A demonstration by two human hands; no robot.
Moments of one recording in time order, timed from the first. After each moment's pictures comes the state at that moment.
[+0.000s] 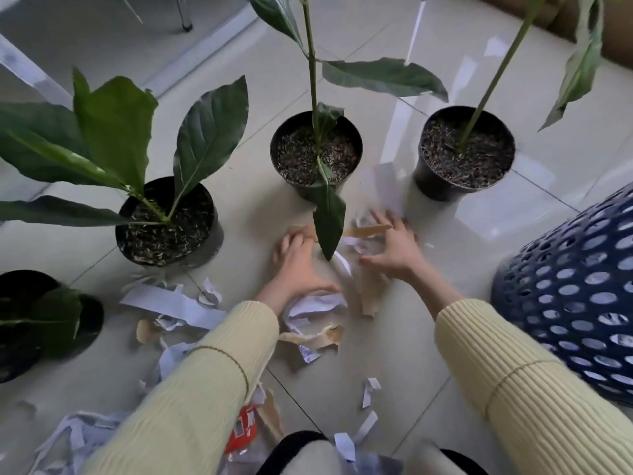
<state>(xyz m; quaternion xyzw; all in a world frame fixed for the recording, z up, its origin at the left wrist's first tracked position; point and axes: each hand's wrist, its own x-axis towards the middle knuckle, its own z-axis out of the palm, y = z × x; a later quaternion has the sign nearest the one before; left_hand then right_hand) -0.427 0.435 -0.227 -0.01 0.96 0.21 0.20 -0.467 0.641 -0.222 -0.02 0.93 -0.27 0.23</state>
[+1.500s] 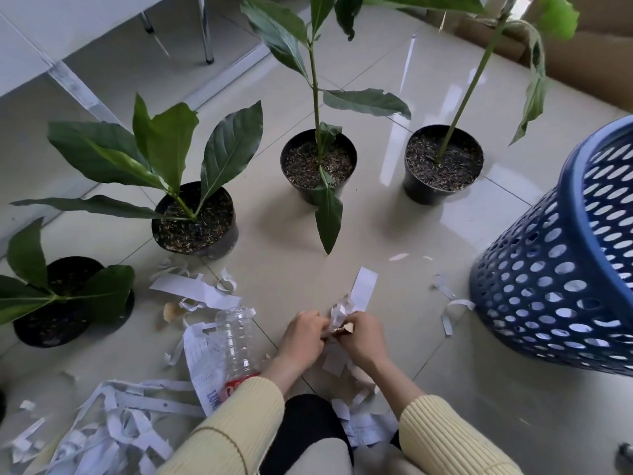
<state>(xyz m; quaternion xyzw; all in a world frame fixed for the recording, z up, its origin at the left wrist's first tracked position) -0.284 0.461 -0.193 0.03 0.95 0.20 0.23 -0.289 0.592 -0.201 0.07 0.87 -0.42 0.24</state>
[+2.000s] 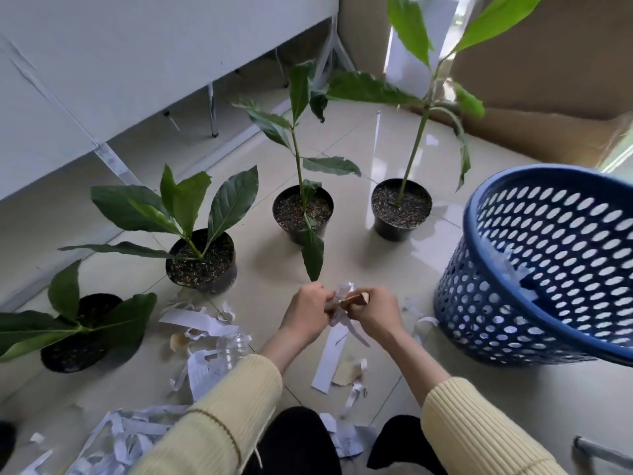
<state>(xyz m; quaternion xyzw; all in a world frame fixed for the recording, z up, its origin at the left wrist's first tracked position) -0.318 0.497 -0.068 0.07 0.96 0.25 0.08 -0.321 0.638 -0.081 0.09 0.87 -0.47 0.13</state>
